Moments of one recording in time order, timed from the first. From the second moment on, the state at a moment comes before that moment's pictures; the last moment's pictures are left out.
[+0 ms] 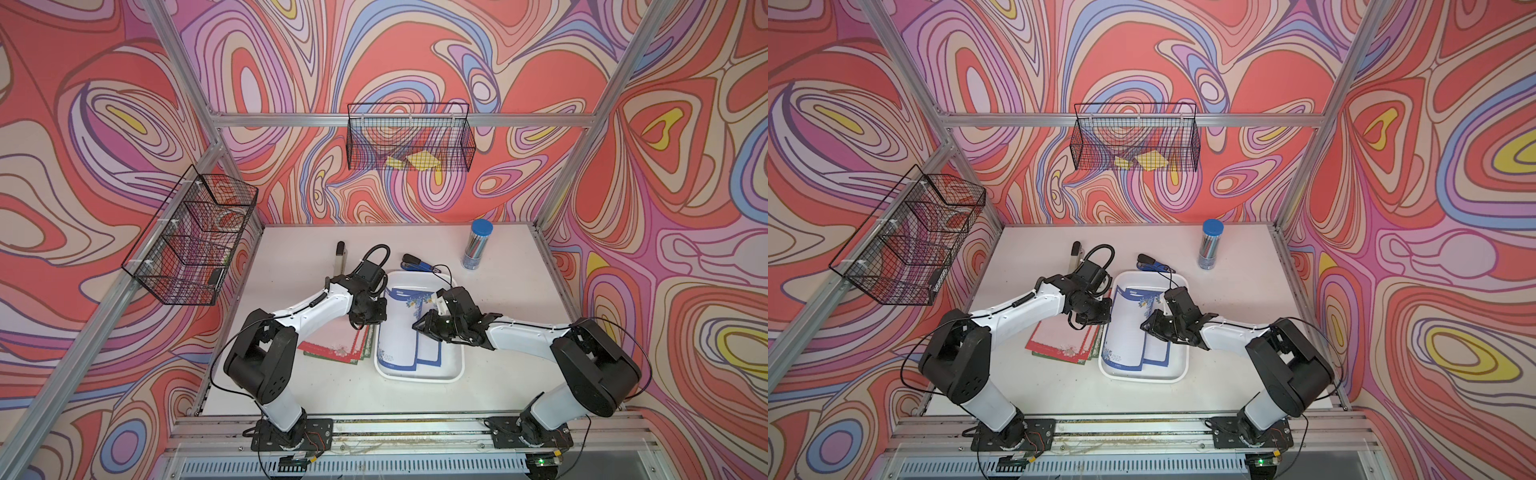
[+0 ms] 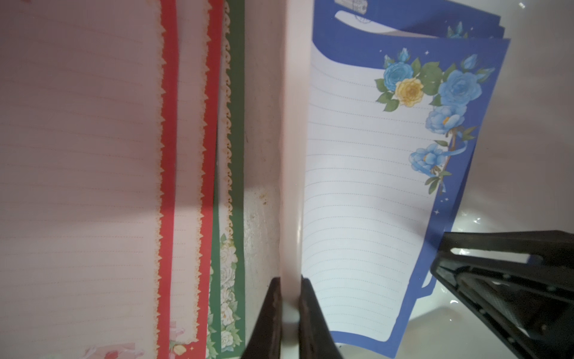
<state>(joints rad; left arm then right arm) -0.56 1.67 1.14 -0.71 0.18 -0.56 0.60 1.56 0.69 0.08 -0.42 0.94</state>
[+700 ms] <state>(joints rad) -0.56 1.68 1.15 -0.73 0.17 -0.56 0.58 1.55 0.82 -0.16 -0.38 0.80</state>
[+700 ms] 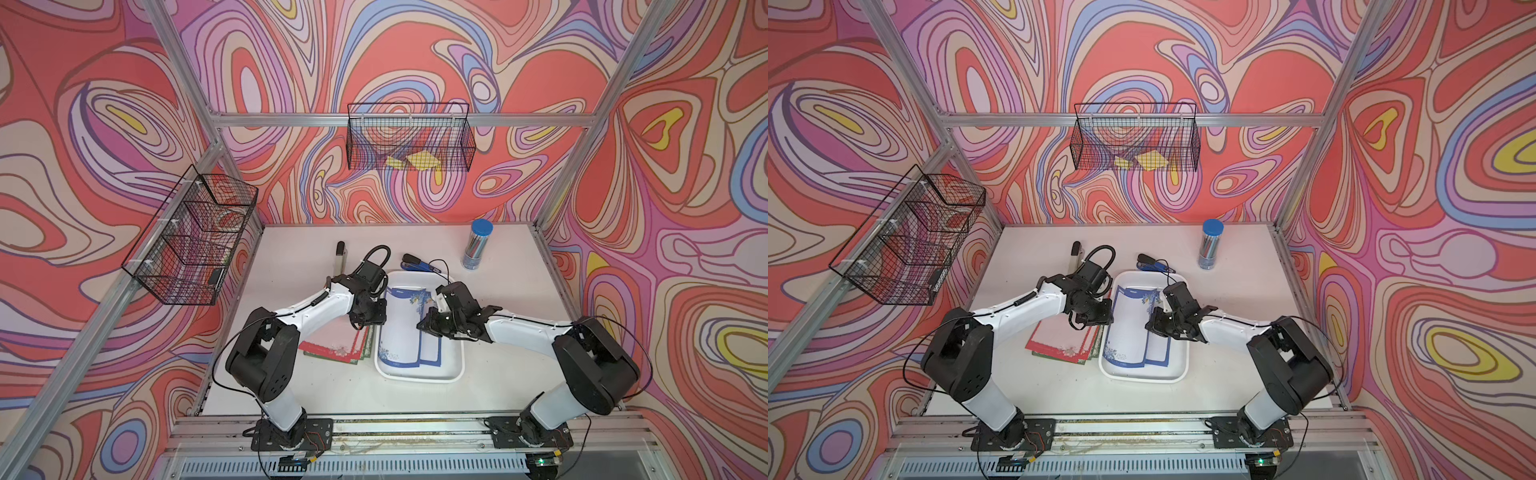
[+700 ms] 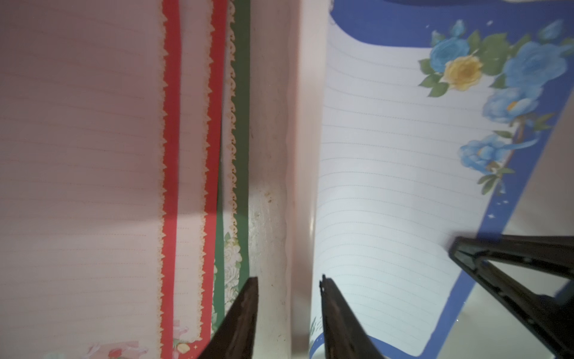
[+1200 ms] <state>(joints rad) -0.56 1.40 1.26 -0.68 0.09 -0.42 0.58 1.46 1.48 -0.90 -0.15 0.33</state>
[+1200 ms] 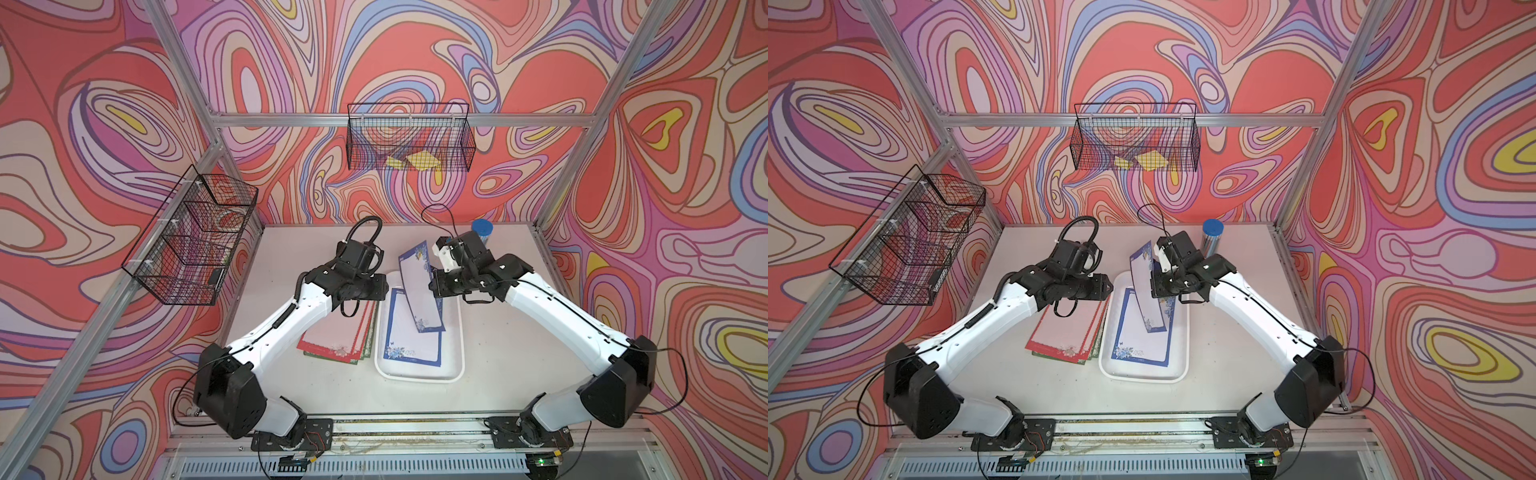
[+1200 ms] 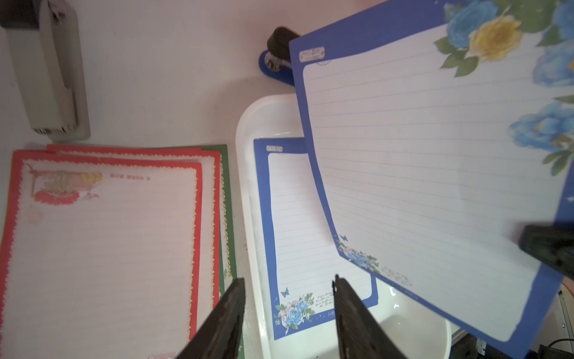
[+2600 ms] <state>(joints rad) -0.49 1.03 1.09 0.02 0.97 -0.31 0.58 0.85 1.56 -0.76 -0.51 -0.12</state>
